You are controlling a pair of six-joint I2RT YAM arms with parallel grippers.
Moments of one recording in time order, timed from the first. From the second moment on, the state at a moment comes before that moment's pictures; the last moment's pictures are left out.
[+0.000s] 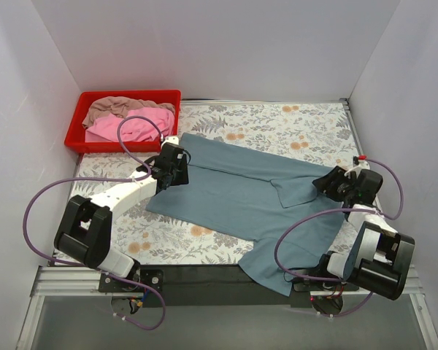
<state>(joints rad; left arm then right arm) -0.47 1.49 0.91 -0.30 -0.30 -0.42 -0.36 1.24 0.43 0.19 -0.52 0.34</state>
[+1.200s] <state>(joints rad) -0.47 1.50 0.92 -0.31 -0.27 -0.41 -0.36 0.87 0.32 -0.31 -0.48 0.62</state>
